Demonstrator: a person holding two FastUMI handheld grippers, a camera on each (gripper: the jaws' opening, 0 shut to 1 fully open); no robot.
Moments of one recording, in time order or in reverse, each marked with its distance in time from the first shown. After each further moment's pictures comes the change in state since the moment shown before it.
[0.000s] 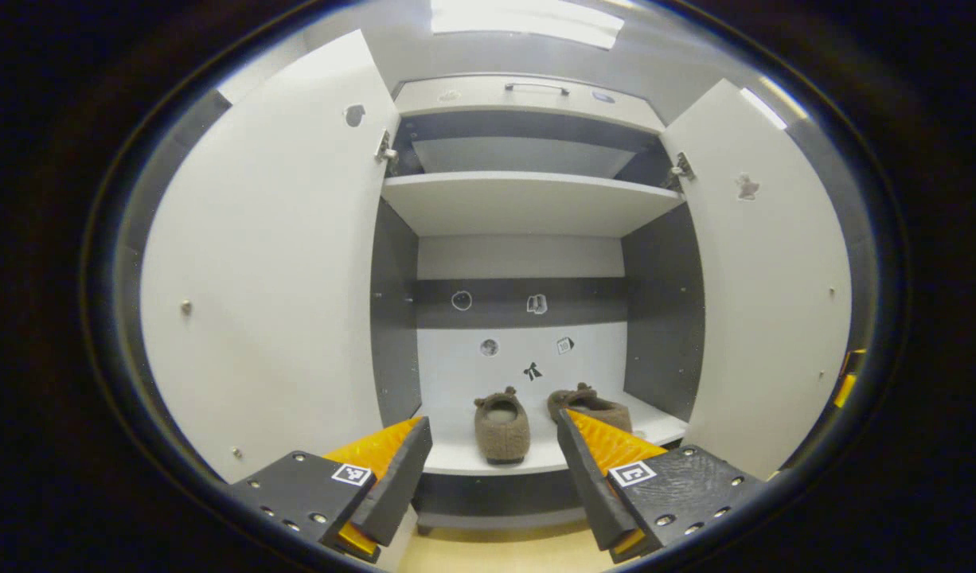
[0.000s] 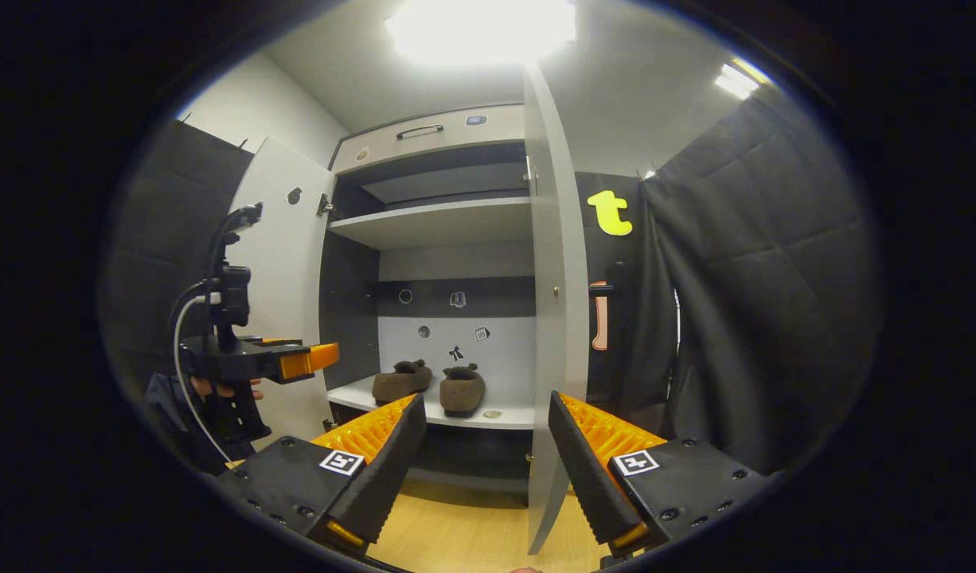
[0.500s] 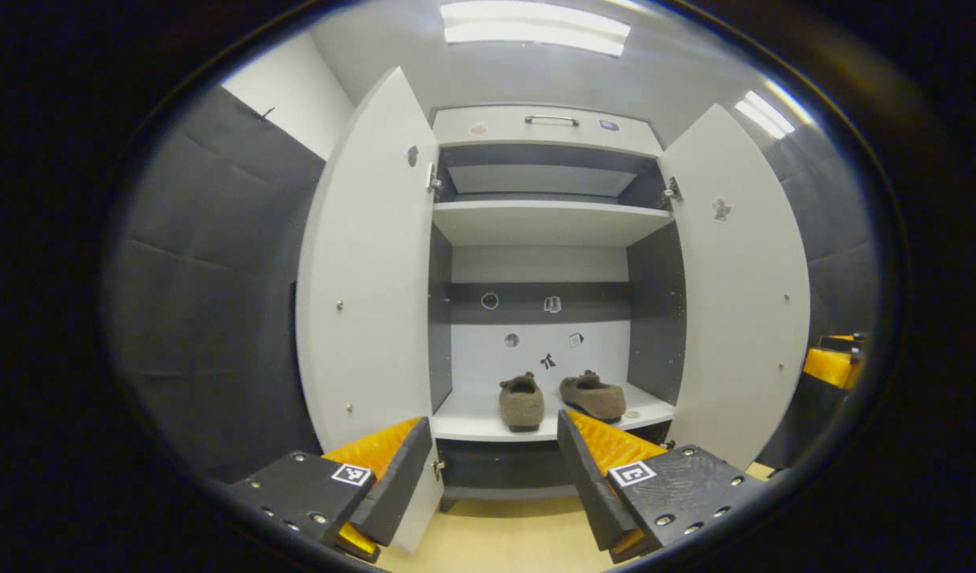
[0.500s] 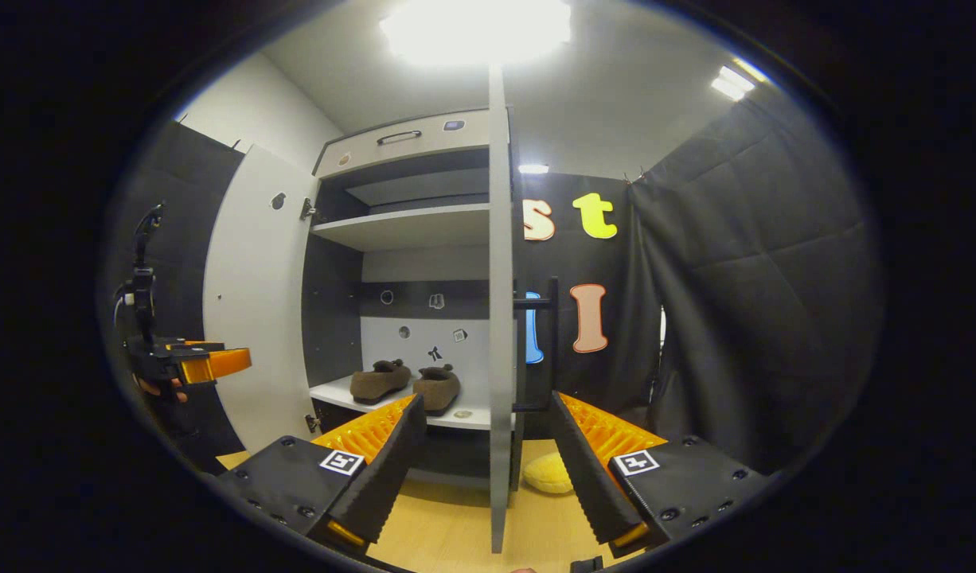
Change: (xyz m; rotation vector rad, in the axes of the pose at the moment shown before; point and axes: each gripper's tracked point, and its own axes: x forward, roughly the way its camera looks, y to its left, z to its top) left arm -0.107 0.031 0.008 -0.005 -0.005 0.095; right arm -0.012 -0.059 0.016 -0.016 -0.006 -0.068
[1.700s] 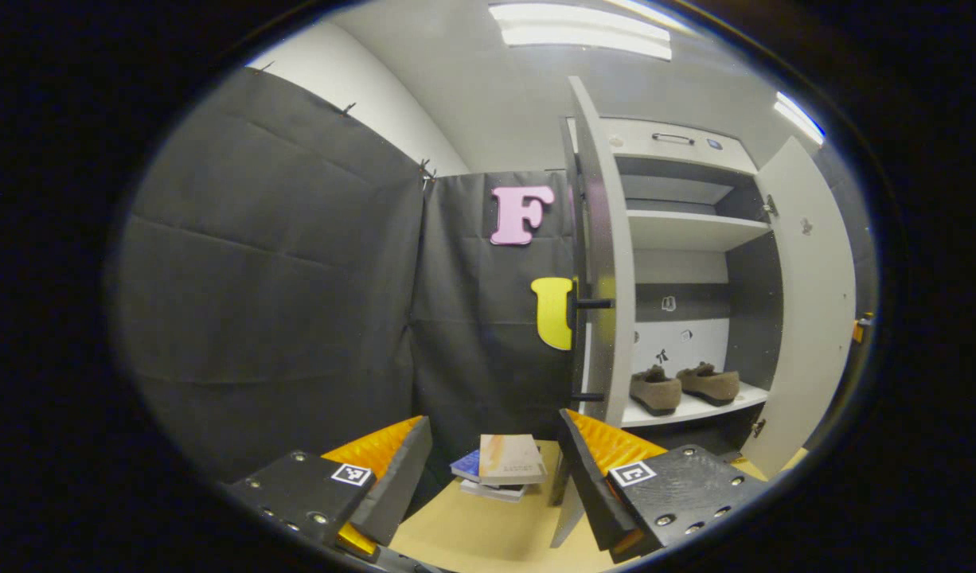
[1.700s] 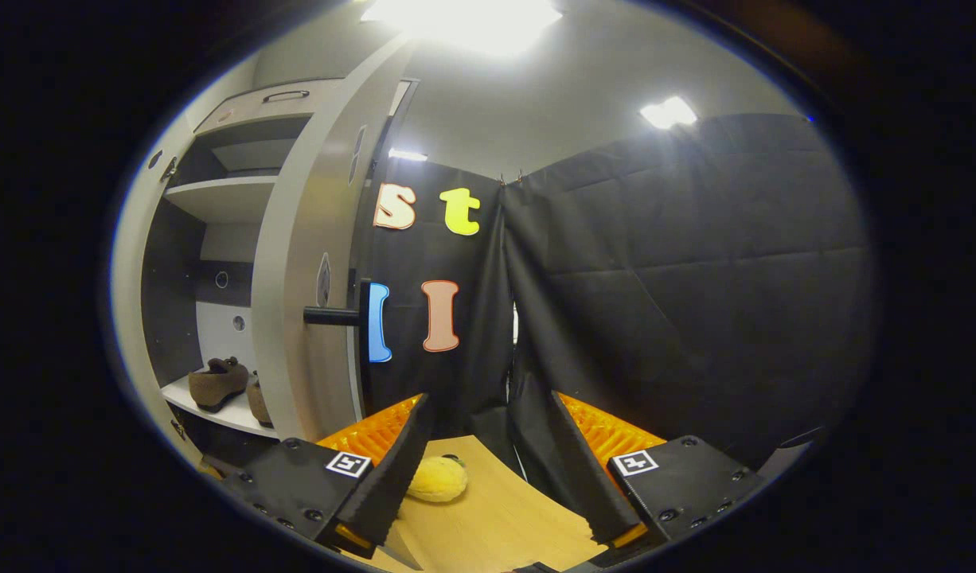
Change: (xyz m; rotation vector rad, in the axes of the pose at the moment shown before) left arm -0.046 0.236 -0.019 -0.027 0.010 0.237; right arm 0.029 -0.072 -0.002 -0.064 0.045 -0.574
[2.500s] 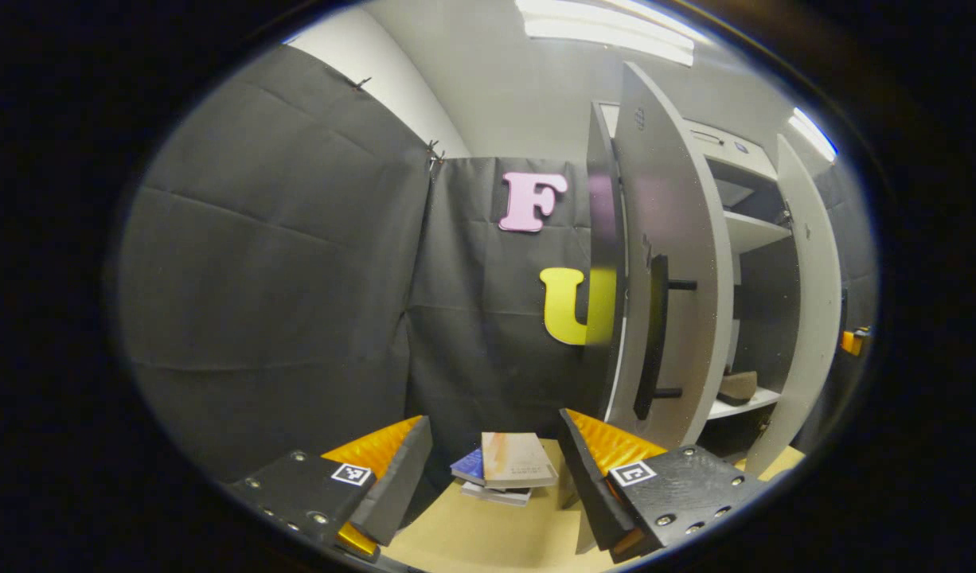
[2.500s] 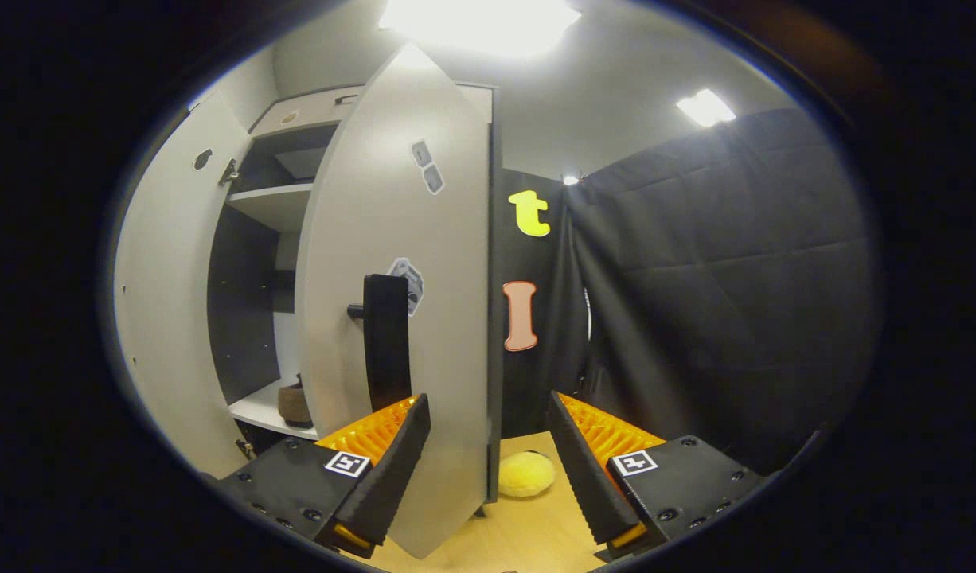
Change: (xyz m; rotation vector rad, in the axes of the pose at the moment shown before) left arm 0.049 0.040 -0.024 -0.056 0.030 -0.048; right arm -0.046 0.153 0.001 0.051 0.008 0.264
